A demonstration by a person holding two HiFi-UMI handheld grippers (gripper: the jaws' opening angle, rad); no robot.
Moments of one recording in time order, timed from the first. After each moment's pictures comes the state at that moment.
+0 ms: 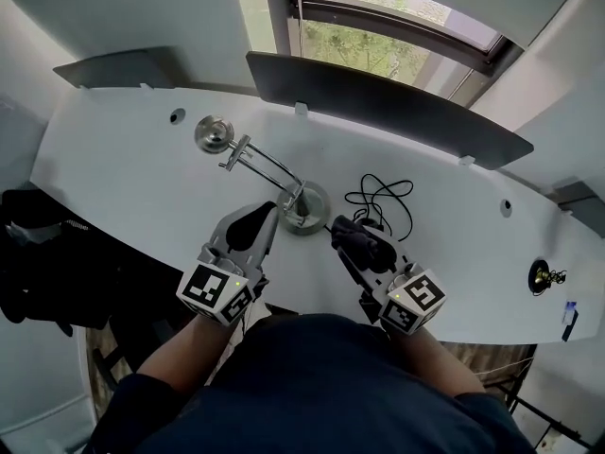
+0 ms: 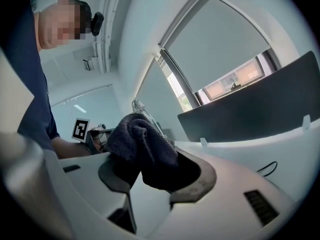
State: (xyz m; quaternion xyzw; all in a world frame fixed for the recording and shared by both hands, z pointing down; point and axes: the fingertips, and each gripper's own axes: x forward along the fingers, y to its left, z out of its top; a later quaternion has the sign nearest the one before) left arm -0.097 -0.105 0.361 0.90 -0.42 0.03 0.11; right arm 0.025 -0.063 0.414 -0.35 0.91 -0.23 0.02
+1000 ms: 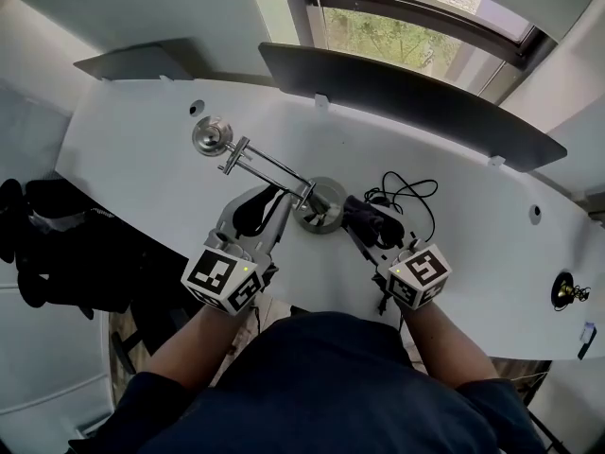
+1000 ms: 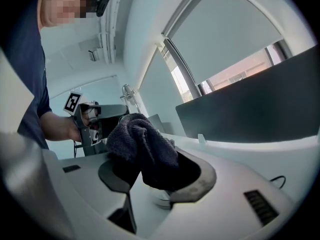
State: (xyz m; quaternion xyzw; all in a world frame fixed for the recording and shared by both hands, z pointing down) left arm -0.088 -0.136 0.368 0.88 -0.45 0.08 0.11; right arm 0.025 -0.117 0.466 -0.33 0.92 -0.21 -0.04
